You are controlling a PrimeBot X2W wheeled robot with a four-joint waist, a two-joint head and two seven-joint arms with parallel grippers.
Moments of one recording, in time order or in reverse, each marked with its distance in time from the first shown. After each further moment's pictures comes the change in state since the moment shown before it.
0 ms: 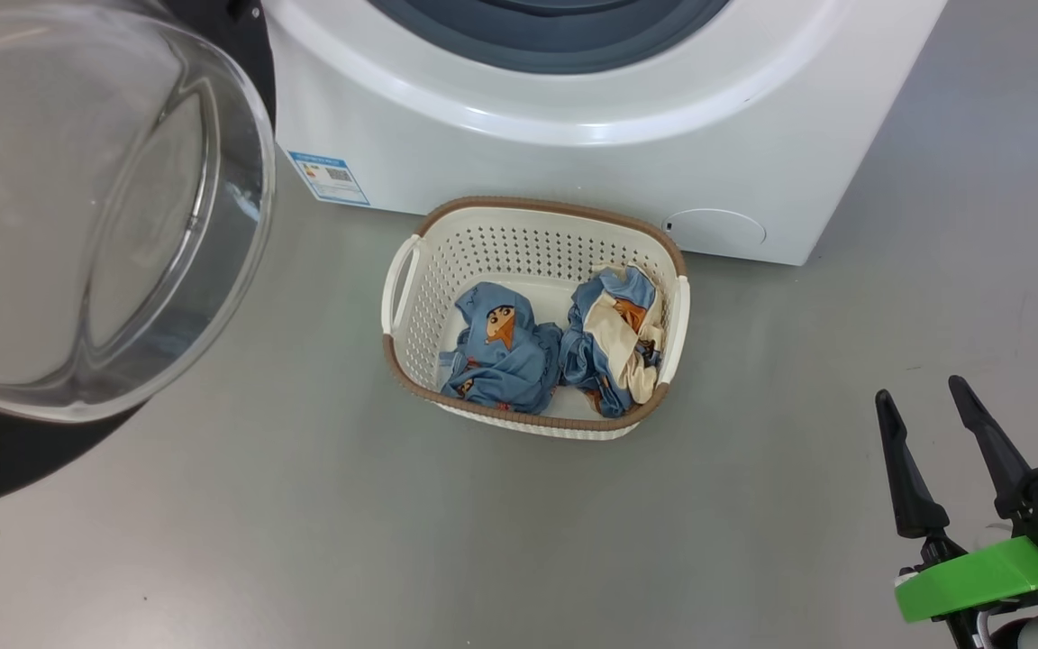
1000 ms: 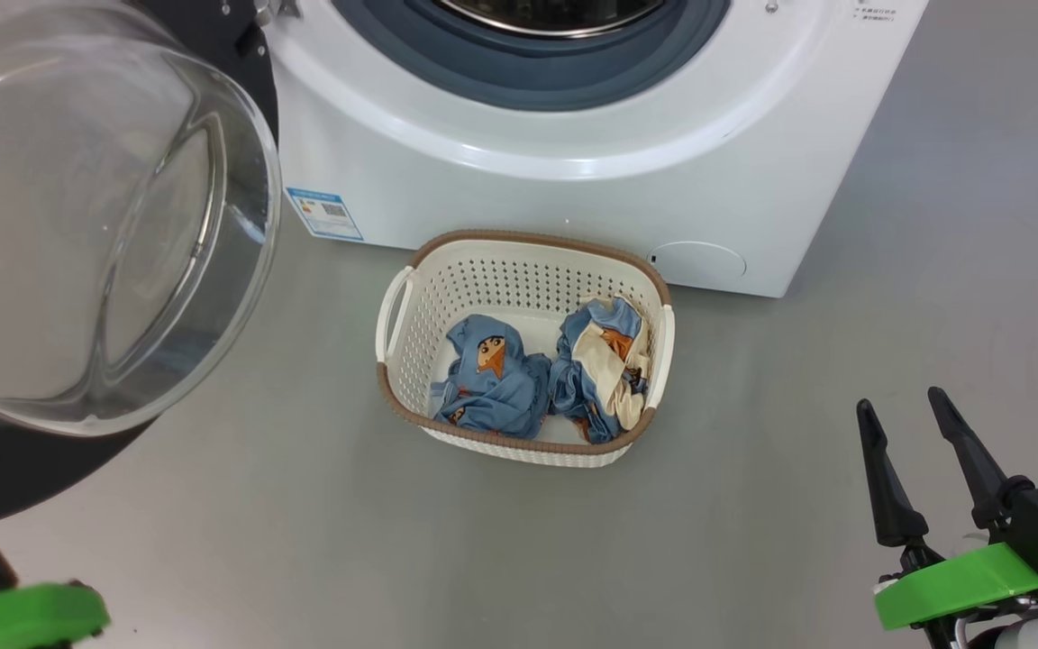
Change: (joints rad) left arm 0.179 -0.227 0.092 -0.204 0.176 -0.099 0.000; right arm 0.001 0.038 0.004 0.020 0.000 0.000 -0.002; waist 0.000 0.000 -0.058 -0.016
